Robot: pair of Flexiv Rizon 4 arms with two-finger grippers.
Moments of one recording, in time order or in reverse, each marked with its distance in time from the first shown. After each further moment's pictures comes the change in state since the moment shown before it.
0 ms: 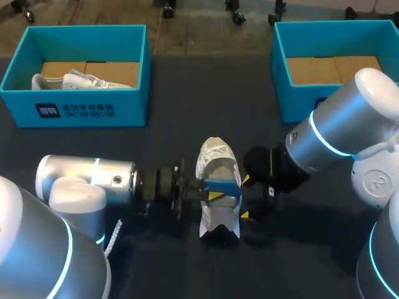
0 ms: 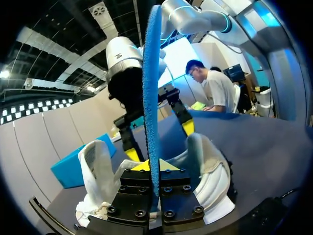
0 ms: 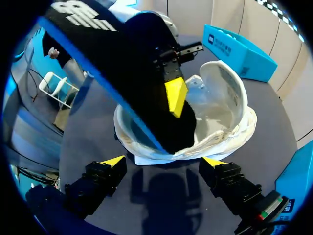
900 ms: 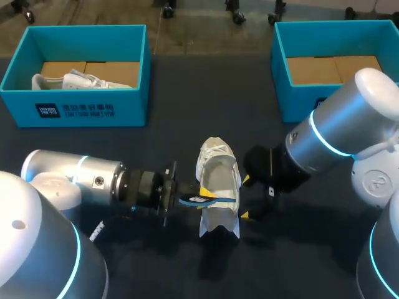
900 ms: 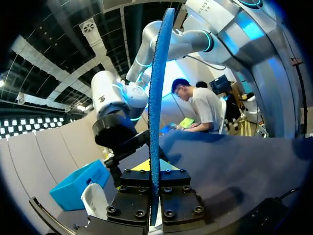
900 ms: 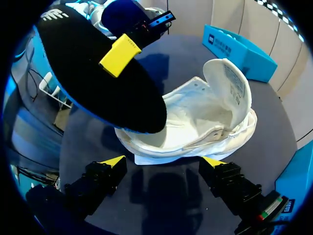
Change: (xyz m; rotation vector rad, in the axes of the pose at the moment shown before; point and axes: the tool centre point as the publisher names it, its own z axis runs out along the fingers) left arm 0.029 -0.070 -0.024 0.159 0.090 0.066; right arm 0.000 0.000 0.000 0.000 0.000 0.000
